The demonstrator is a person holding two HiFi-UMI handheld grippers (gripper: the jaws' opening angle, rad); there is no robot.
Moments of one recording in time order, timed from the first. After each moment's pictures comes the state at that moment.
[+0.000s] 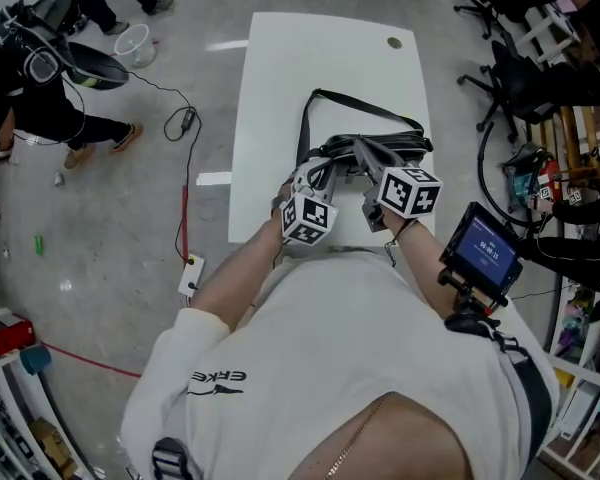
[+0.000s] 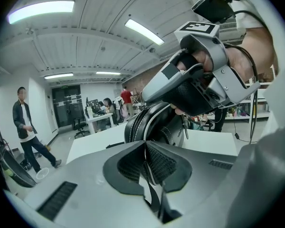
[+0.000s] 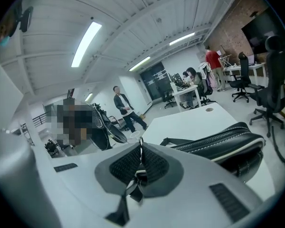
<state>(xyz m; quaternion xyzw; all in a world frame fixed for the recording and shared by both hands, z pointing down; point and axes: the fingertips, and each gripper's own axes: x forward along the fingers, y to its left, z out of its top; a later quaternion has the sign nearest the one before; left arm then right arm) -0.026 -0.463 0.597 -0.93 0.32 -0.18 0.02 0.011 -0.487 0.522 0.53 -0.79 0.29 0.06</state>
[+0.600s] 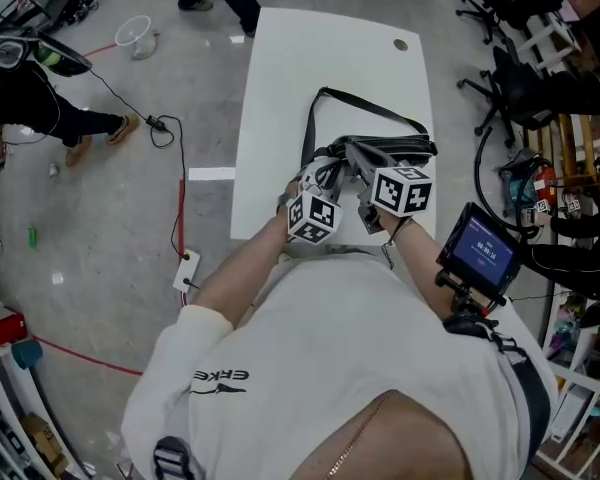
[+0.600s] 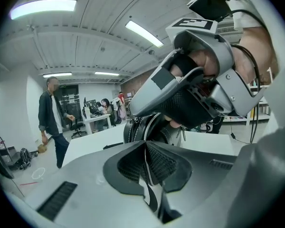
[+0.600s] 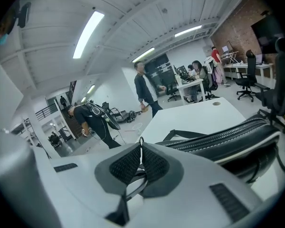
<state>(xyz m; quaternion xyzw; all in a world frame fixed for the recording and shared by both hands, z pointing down) -0.010 -0.455 0.589 -0.94 0.30 -0.17 0.02 -0.009 -0.483 0.534 0.50 -0.80 0.30 0.11</state>
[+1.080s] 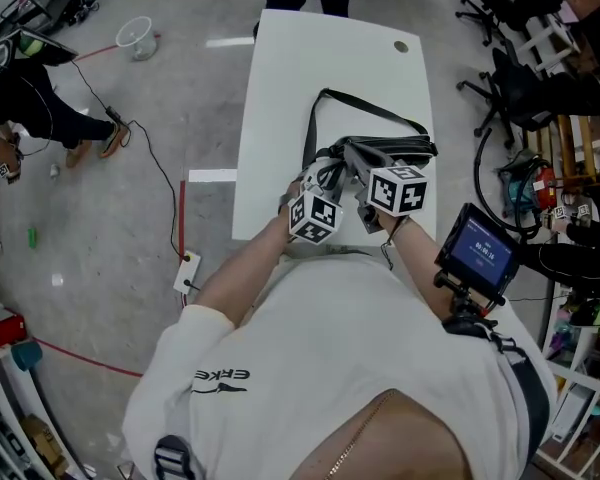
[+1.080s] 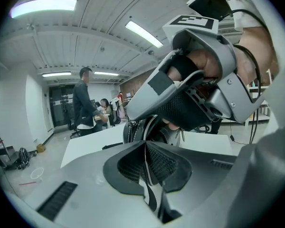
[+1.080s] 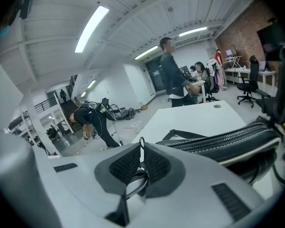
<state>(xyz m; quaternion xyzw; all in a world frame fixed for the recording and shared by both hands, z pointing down) -0.005 -0.455 0.589 -0.94 0.30 -0.17 0.02 -0.011 -0.486 0.538 0.50 -0.80 0.29 0.14</state>
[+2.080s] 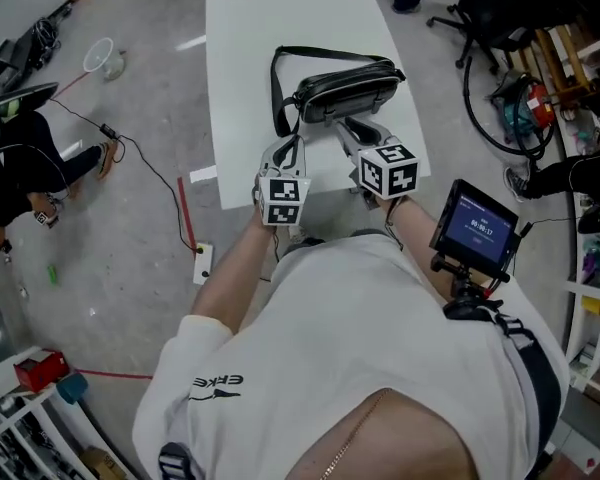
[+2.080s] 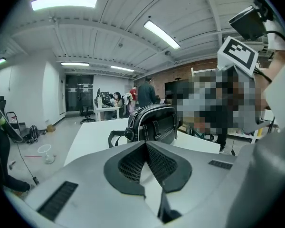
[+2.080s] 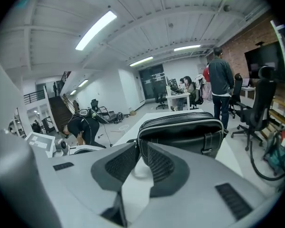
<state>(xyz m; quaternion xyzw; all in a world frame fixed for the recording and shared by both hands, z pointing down) -0.051 -0.368 0.583 -0.92 0.36 -0.15 -0.05 0.035 -0.354 0.532 0.58 -0.77 0.21 0.13</state>
